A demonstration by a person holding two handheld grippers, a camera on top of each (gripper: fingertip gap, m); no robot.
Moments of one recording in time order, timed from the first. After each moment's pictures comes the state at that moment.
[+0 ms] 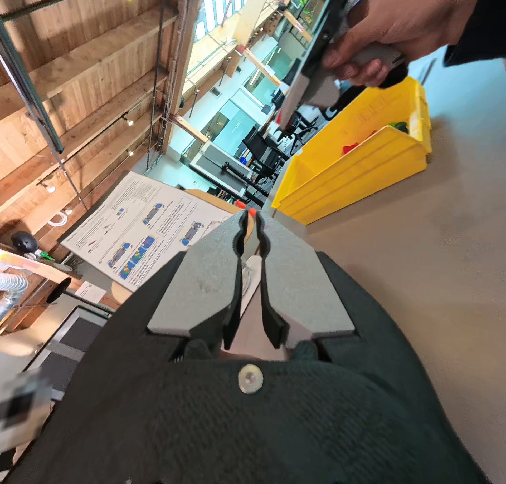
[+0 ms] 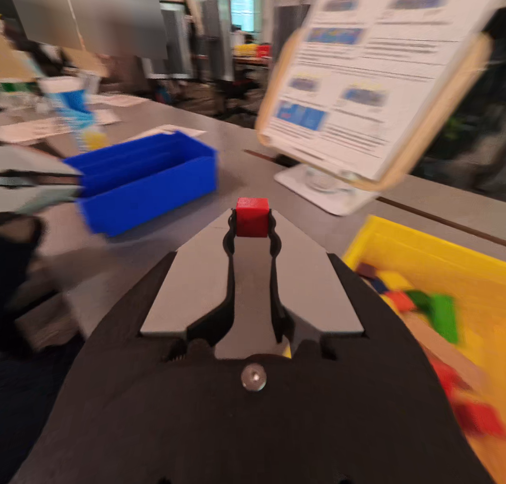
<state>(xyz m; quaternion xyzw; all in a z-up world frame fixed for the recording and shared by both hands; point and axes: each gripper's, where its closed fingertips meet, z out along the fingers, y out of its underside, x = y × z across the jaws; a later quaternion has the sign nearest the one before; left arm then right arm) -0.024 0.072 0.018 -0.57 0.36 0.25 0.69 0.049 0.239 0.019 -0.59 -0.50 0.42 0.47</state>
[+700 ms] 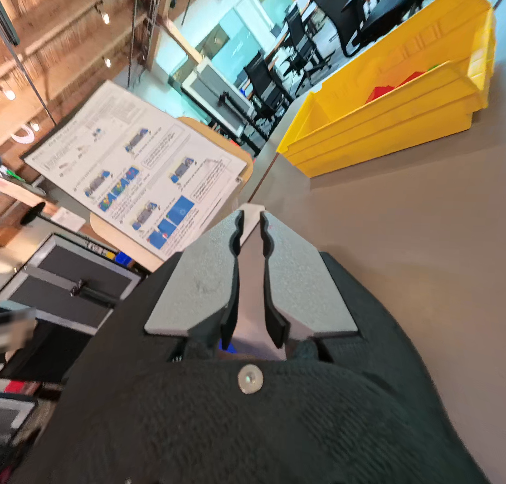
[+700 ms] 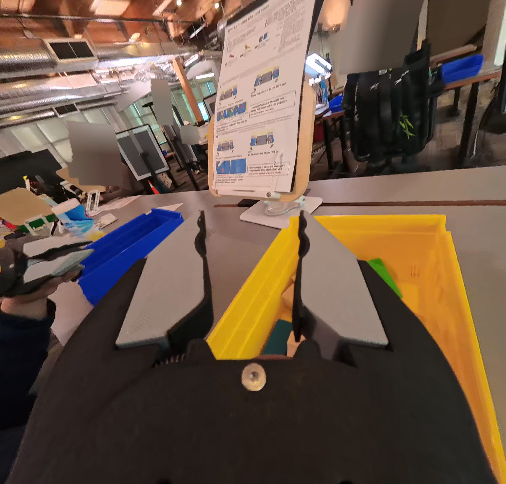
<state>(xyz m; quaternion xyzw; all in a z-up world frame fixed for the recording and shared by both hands) -0.073 0.091 -0.006 -0.68 0.28 0.25 0.63 0.133 0.335 0.039 -0.61 -0.34 0.53 0.48</state>
